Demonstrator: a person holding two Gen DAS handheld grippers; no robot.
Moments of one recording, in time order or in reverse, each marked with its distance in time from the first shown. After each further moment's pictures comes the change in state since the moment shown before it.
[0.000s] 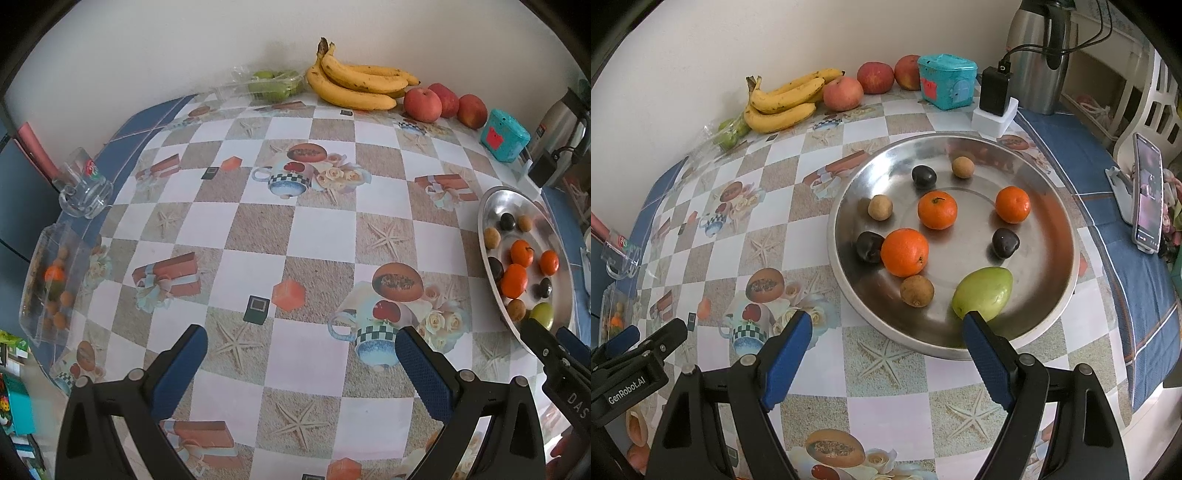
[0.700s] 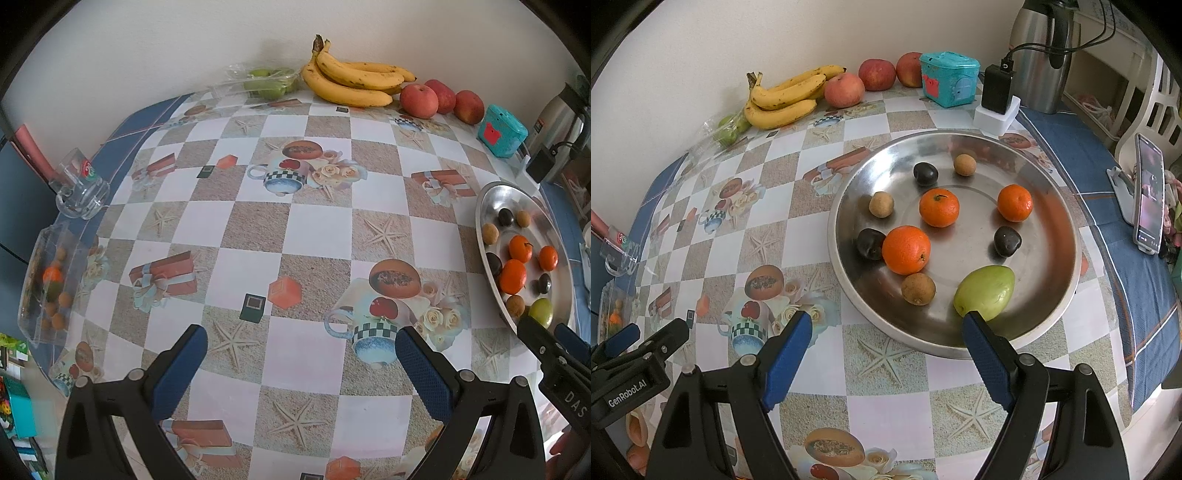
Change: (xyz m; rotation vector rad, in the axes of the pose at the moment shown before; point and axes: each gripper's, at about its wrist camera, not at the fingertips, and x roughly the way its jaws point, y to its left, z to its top) left arm 0.001 -0.002 -0.001 0.008 0.006 -0.005; right arm 0.002 0.001 0.000 -0.007 0.010 -0.003
